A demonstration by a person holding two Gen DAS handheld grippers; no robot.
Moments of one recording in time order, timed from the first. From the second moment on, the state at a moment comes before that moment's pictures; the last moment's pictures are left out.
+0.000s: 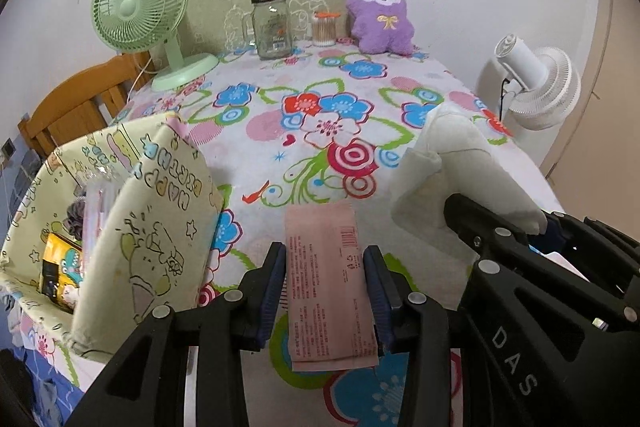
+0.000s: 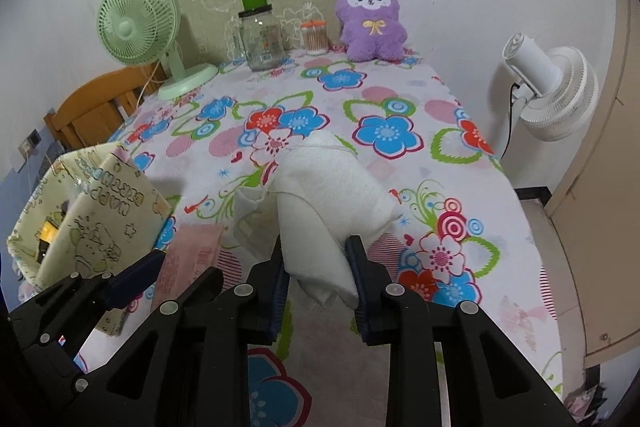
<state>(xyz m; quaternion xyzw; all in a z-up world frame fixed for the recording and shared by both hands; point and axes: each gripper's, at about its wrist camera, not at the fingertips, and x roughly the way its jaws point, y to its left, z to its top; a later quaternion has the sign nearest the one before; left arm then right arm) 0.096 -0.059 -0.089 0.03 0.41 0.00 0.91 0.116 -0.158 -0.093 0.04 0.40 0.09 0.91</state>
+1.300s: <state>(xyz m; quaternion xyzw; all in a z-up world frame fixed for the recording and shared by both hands) 0.057 -0.037 0.008 0.05 0.32 -0.03 0.94 0.060 -0.140 0.012 0.03 0.29 0.08 0.95</state>
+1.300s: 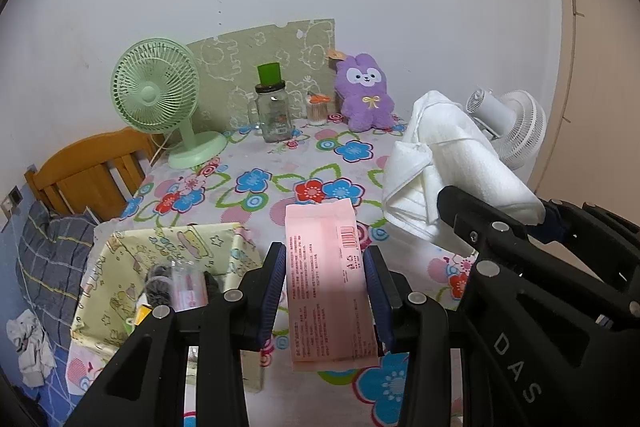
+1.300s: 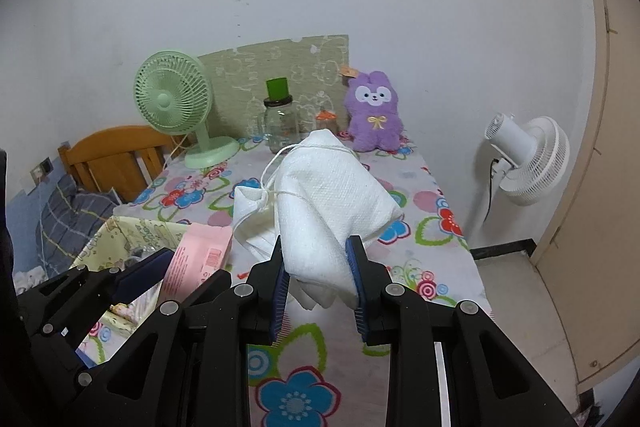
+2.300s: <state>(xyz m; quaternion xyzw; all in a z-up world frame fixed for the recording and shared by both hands) 0.068 0.057 0.003 0.04 0.32 0.03 0.95 0.083 -0.040 0.014 -0.01 0.31 0.15 0.94</state>
